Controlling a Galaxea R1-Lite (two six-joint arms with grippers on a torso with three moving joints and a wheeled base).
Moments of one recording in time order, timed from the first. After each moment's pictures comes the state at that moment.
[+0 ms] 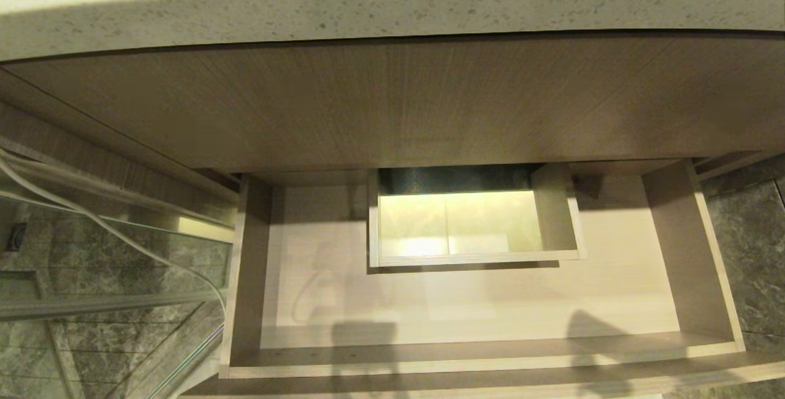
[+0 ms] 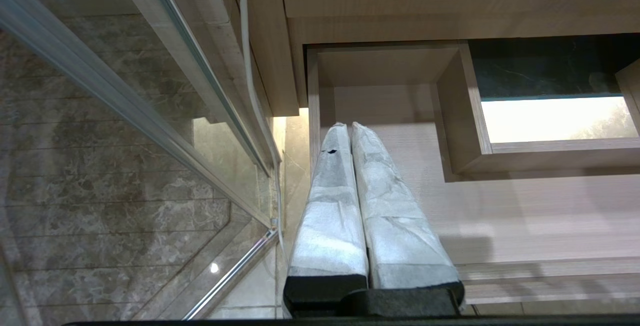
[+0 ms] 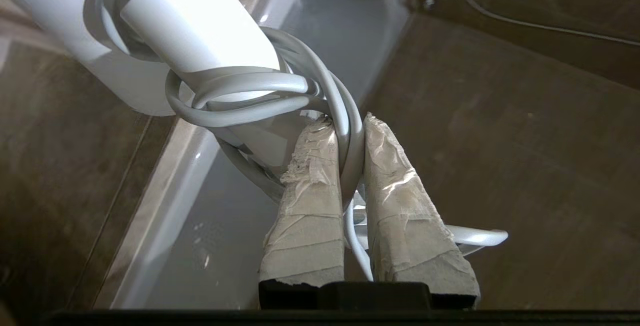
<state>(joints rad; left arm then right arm) 0.00 0.00 0.00 -0.23 0.00 -0.01 -0.37 0.60 -1.66 1.14 -0.34 -1.14</state>
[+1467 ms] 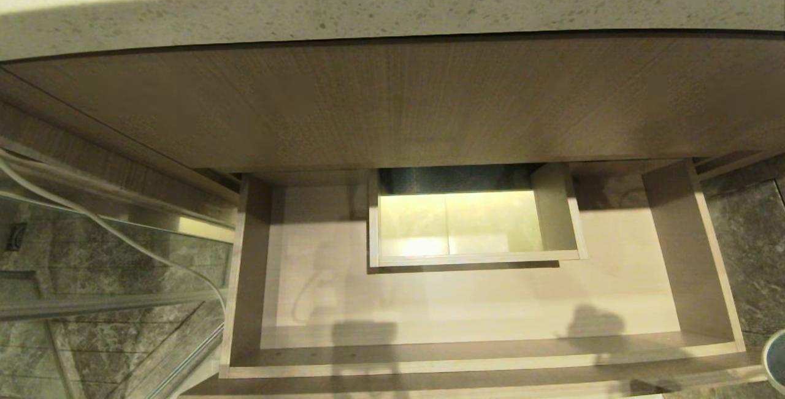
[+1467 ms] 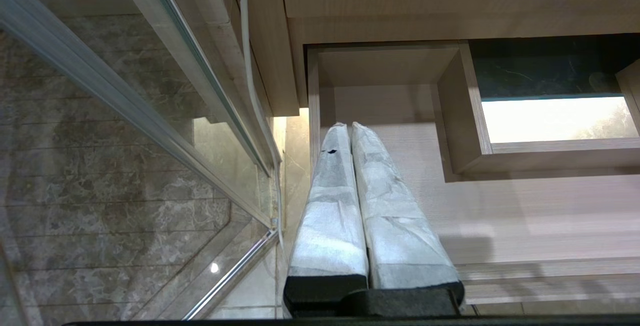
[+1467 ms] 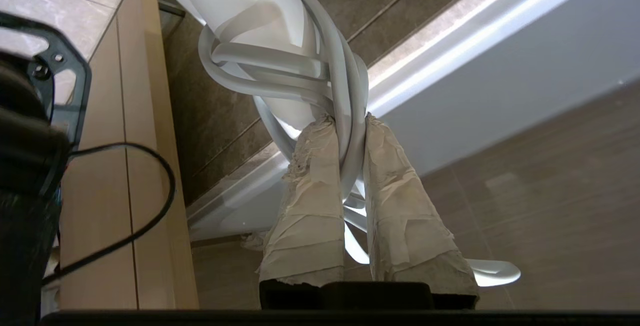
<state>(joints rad) 0.00 0.00 0.00 -0.23 0.00 -0.01 -0.37 0.89 -1.16 1.12 -0.33 -1.03</state>
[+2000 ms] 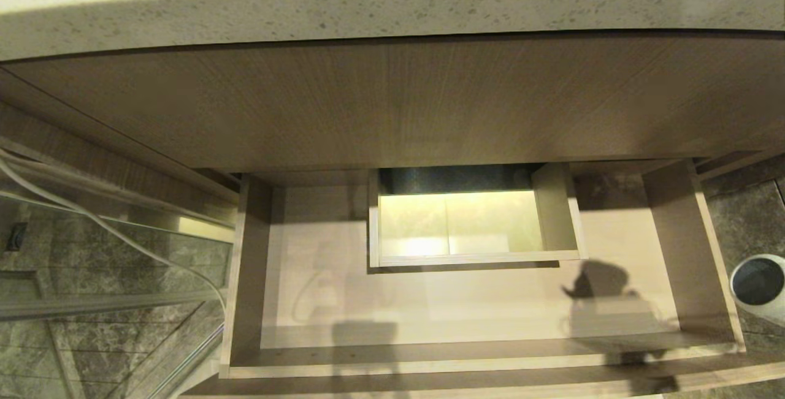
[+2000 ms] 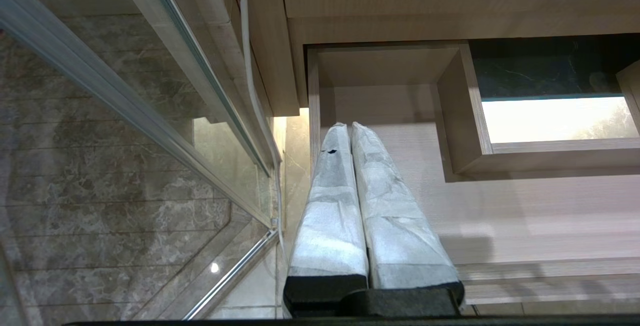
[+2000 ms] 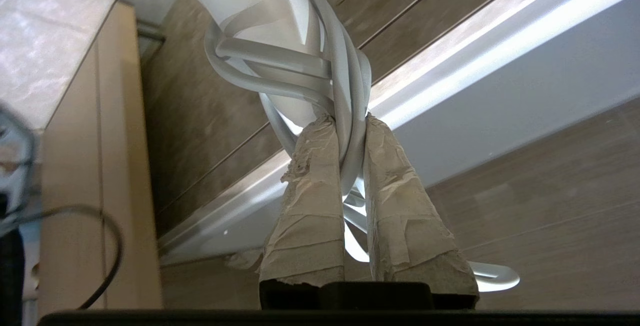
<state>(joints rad) 0.00 0.00 0.00 -0.23 0.00 -0.01 -0.37 1.13 -1.26 0.95 -0.33 -1.03</state>
